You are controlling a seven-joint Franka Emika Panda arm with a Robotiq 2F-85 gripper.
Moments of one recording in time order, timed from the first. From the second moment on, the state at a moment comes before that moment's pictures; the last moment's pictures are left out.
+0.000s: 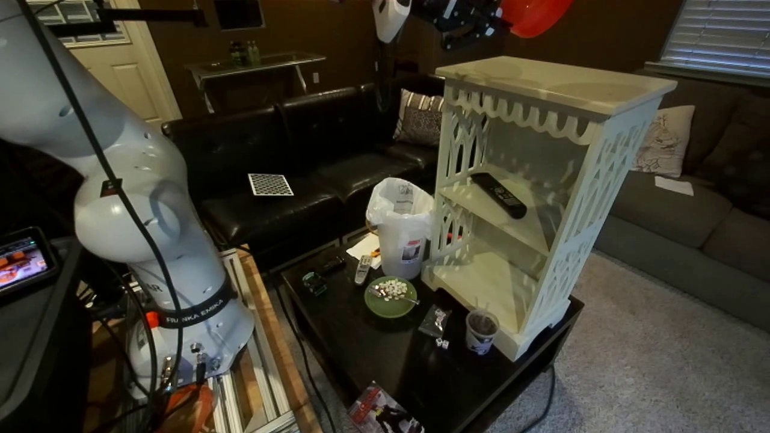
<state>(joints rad) -0.08 -0.35 0.25 -2.28 1.72 3.59 0.18</state>
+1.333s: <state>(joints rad) 0.49 -0.15 -0.16 -1.60 2.34 4.10 -0.90</state>
